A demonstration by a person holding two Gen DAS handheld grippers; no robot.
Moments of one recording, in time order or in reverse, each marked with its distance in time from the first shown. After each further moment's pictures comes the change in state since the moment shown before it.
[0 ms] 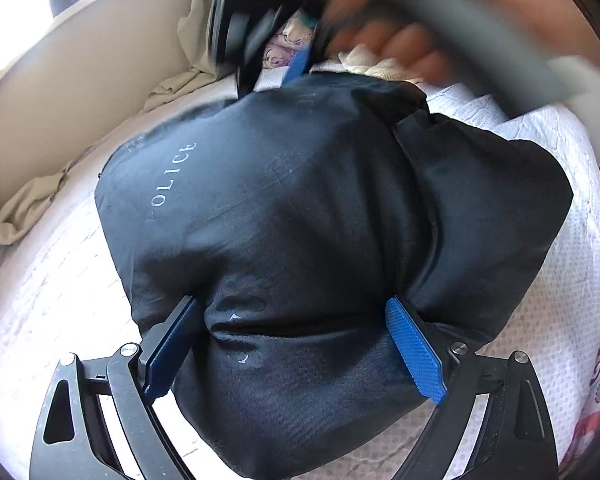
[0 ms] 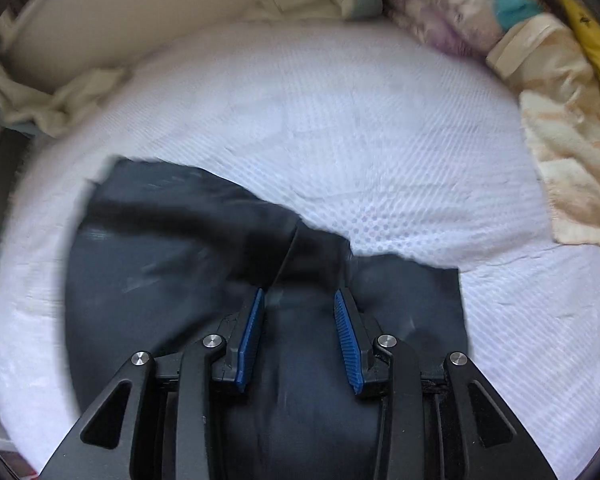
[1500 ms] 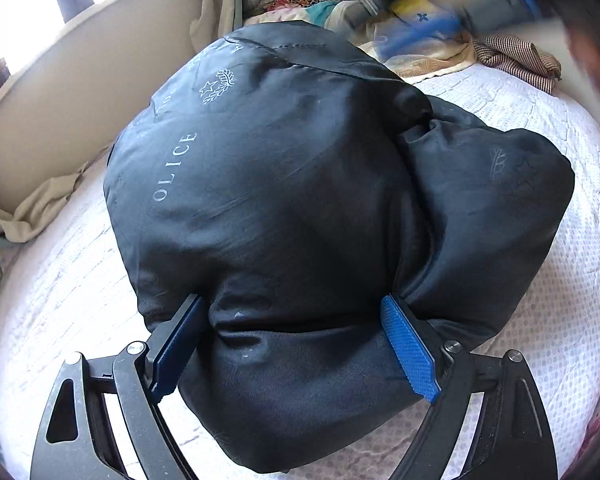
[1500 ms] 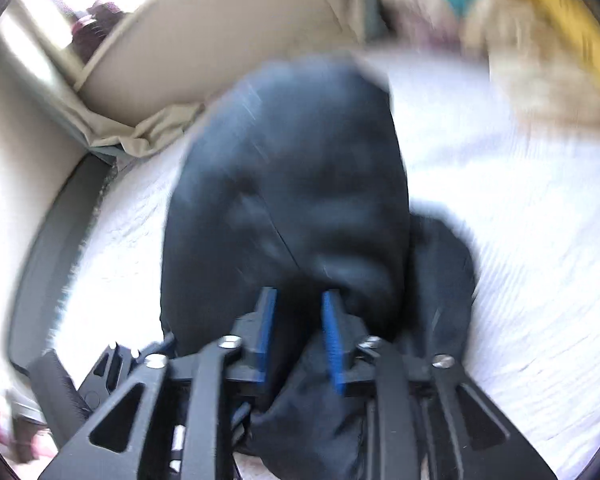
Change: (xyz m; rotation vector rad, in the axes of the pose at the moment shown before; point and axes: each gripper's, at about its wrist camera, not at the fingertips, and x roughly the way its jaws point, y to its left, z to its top) left arm 0.004 -0.014 0.001 0.016 -0.020 0.076; right arm -0.088 -0.026 -0.103 0.002 -0.206 0.146
